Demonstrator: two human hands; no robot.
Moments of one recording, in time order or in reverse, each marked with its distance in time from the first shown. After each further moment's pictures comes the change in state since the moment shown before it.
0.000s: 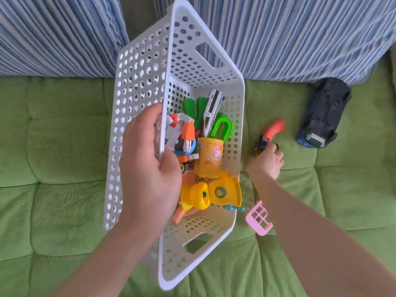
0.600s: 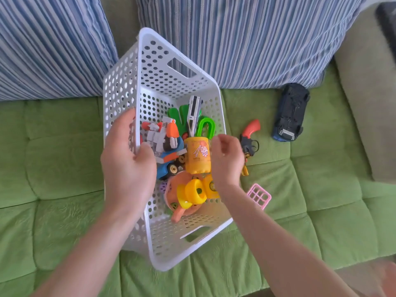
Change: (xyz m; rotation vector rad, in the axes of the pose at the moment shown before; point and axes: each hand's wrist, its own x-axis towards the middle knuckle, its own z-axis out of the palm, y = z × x) left_hand 0.006 0.005 -0.036 -0.112 -0.028 -0.111; right_hand -0.125 -0.051 -0.049 0.815 -0.035 -0.272
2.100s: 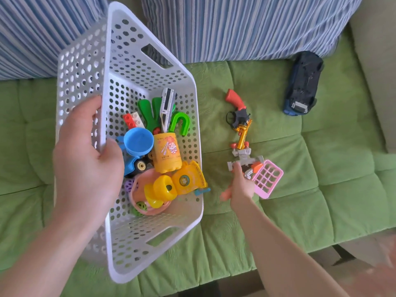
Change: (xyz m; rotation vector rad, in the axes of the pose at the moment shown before) left_hand -0.004 -0.053 -0.056 0.246 -0.003 0.152; right_hand -0.042 0.111 -0.013 0.046 0.131 0.868
